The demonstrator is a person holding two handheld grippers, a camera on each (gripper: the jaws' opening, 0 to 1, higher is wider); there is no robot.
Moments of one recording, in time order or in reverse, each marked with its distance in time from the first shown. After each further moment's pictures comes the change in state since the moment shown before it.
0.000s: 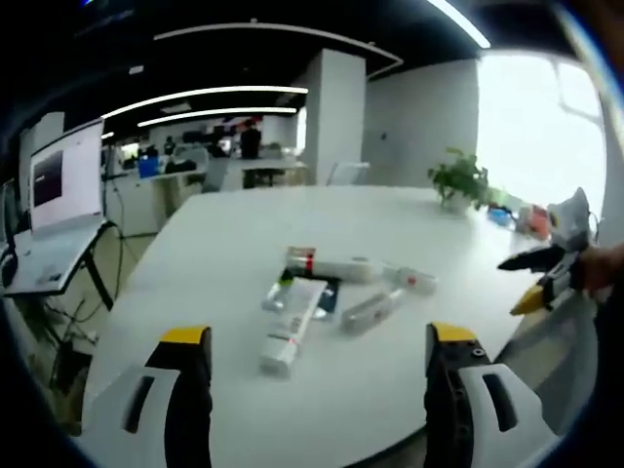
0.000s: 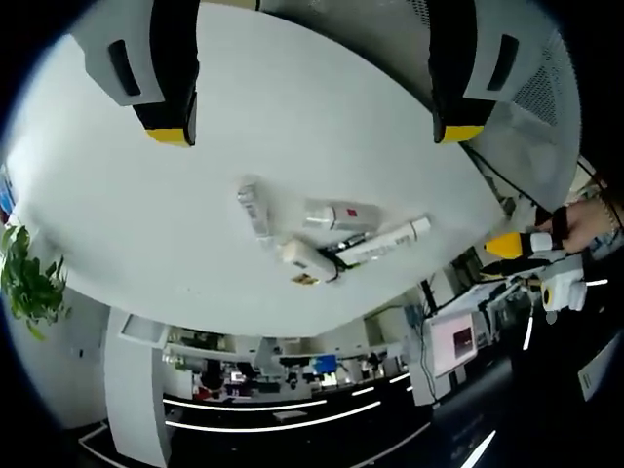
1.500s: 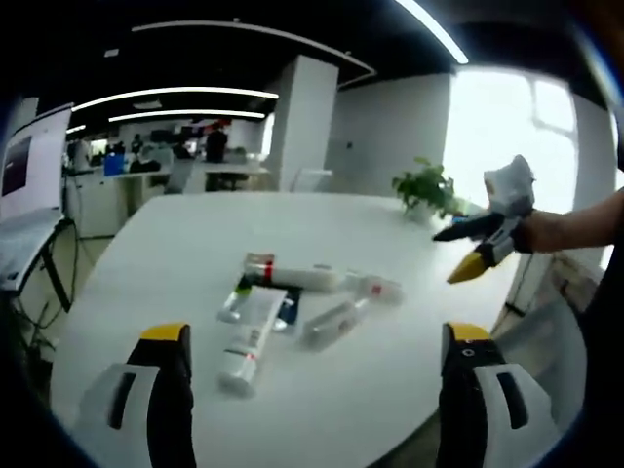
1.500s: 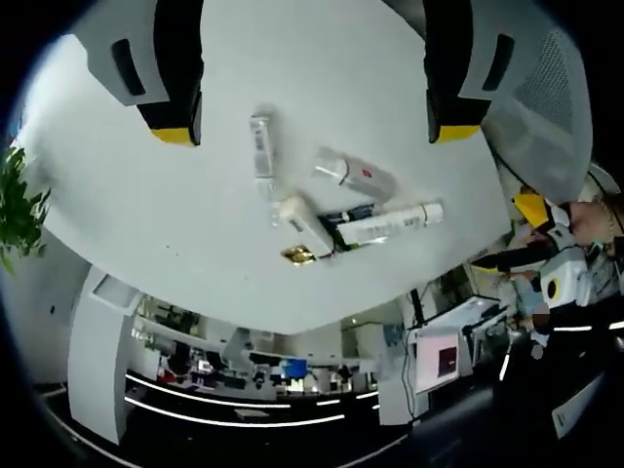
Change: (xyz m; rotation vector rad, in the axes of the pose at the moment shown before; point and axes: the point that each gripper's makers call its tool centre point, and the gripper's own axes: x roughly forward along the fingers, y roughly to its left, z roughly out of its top) left arm 0.023 -0.029 0.000 0.002 -0.039 -0.188; right arm 0.048 -0.024 0.074 -0.185 0.029 0.039
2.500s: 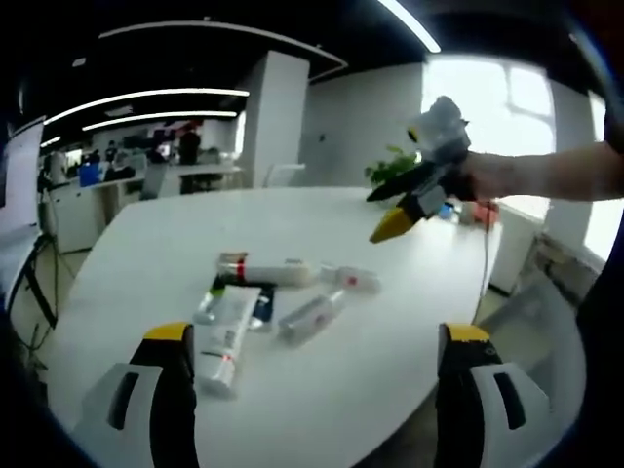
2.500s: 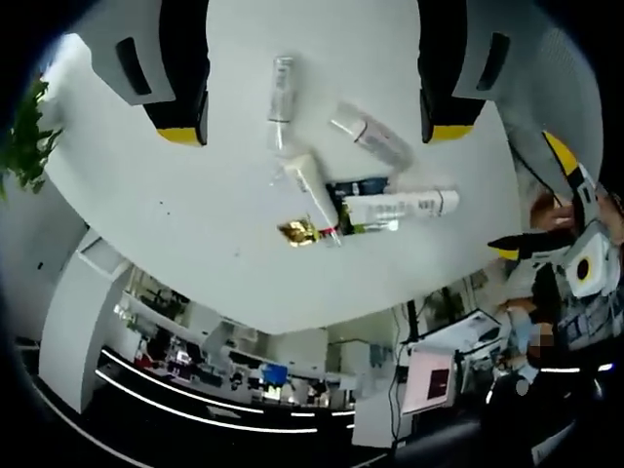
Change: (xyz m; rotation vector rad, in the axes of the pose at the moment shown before) left arm 0.004 -0.021 -0.007 0.059 0.025 -0.095; right arm 0.043 -0.004 0.069 -0.155 0.061 0.021
